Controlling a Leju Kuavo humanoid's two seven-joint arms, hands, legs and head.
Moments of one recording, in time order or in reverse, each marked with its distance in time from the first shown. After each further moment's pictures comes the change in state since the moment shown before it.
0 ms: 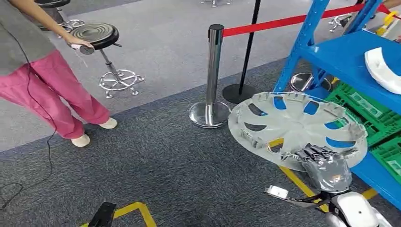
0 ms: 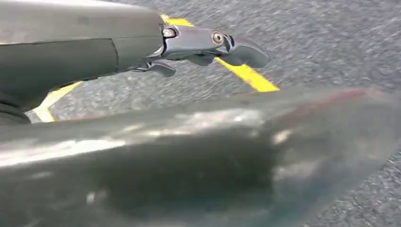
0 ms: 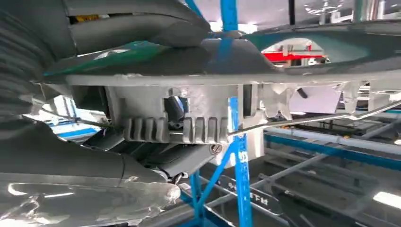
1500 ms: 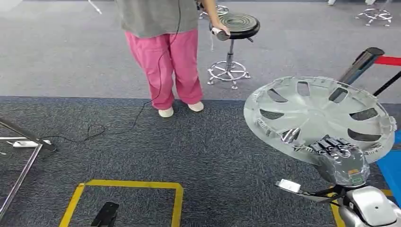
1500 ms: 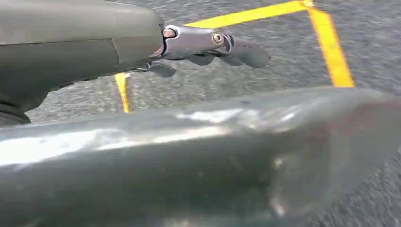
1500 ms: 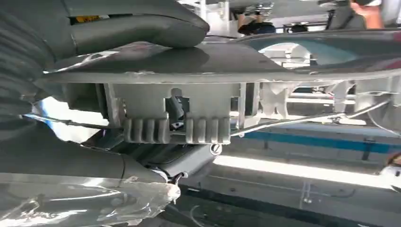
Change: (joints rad) left arm -0.004 -0.008 0.002 0.000 -0.008 -0.009 0.000; right arm -0.011 -0.084 -0.040 -0.074 0.018 0.000 0.034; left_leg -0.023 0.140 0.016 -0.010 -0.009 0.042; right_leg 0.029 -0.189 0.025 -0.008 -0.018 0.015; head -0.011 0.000
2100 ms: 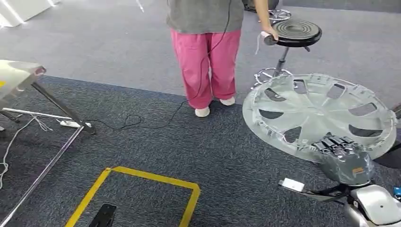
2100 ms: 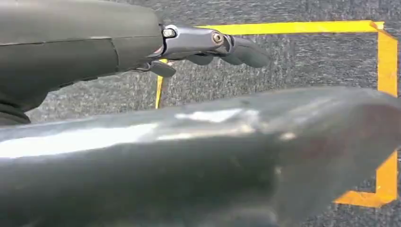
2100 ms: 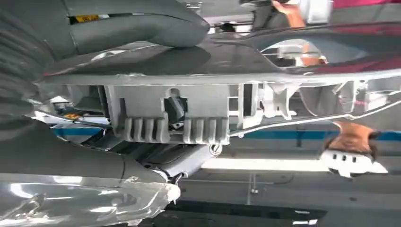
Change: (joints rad) left arm 0.003 0.011 0.012 0.000 0.001 -0.002 -0.005; right arm -0.014 -0.028 0.006 -0.007 -0.007 0.000 0.003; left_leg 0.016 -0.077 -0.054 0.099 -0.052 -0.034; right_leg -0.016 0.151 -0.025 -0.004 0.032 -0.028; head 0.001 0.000
